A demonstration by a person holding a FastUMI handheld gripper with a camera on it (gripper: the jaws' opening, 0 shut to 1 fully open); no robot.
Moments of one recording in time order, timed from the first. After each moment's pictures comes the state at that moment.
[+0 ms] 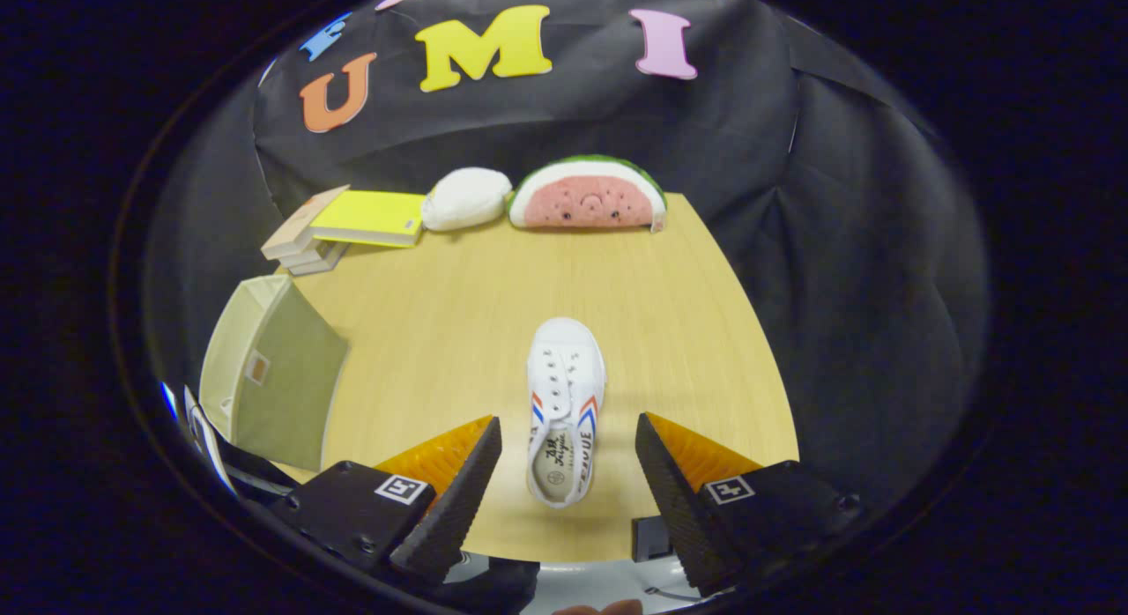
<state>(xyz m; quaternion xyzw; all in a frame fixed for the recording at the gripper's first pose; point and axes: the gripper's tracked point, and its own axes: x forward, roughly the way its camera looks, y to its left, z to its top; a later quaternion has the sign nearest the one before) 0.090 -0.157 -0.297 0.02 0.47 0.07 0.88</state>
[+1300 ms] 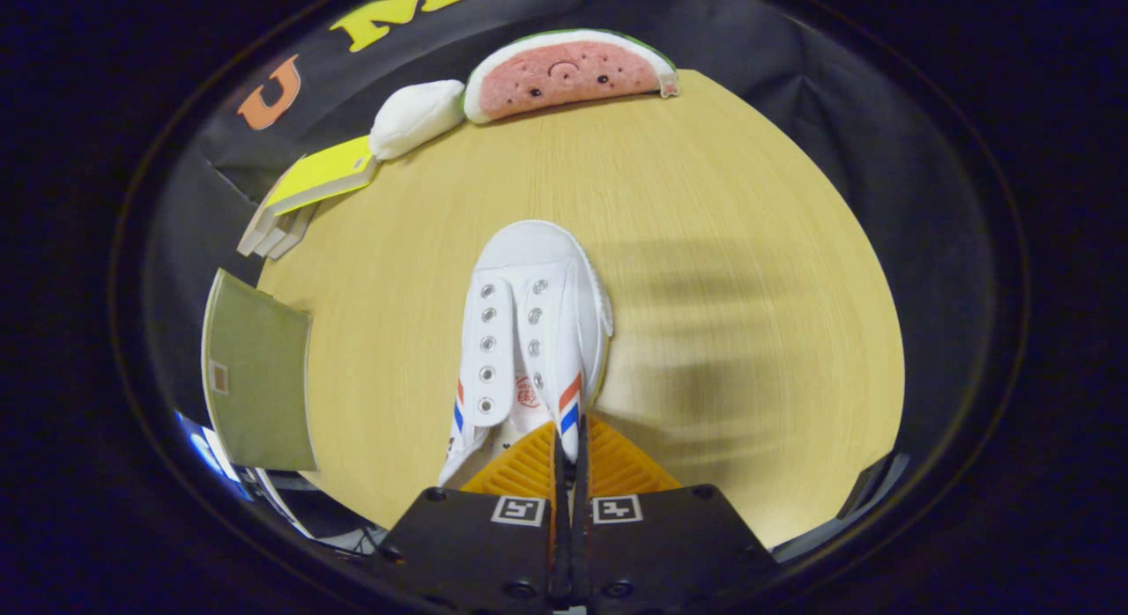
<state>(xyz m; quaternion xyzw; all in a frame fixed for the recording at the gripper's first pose) 0.125 -0.137 -0.390 0.14 0.59 0.12 0.79</state>
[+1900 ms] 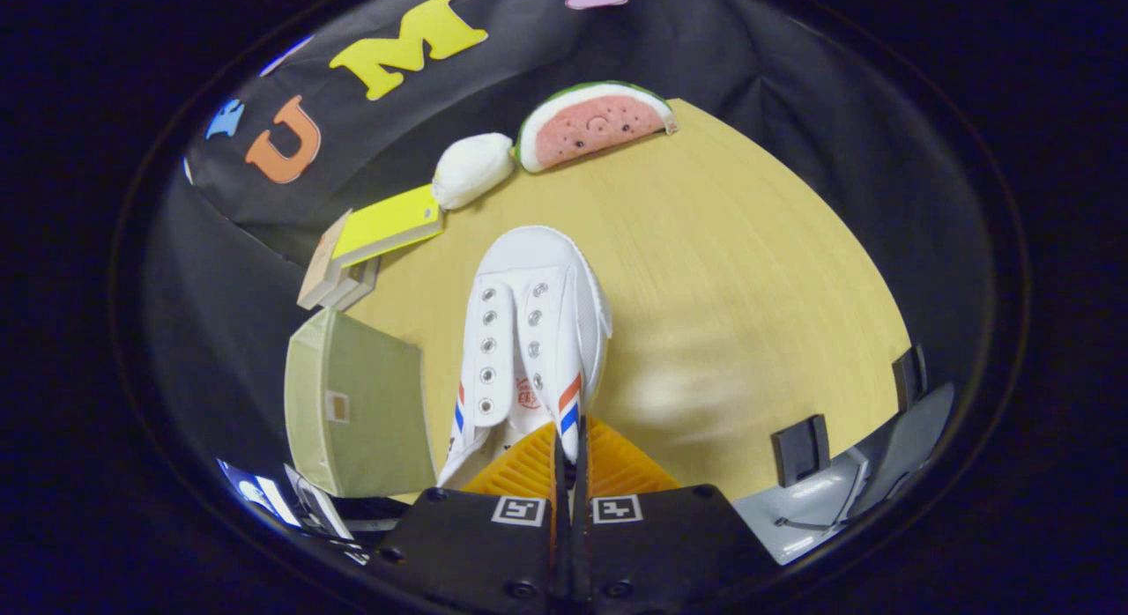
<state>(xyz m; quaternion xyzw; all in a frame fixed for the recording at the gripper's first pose) 0.046 -0.052 -0.249 0.21 0.52 0.11 0.82</state>
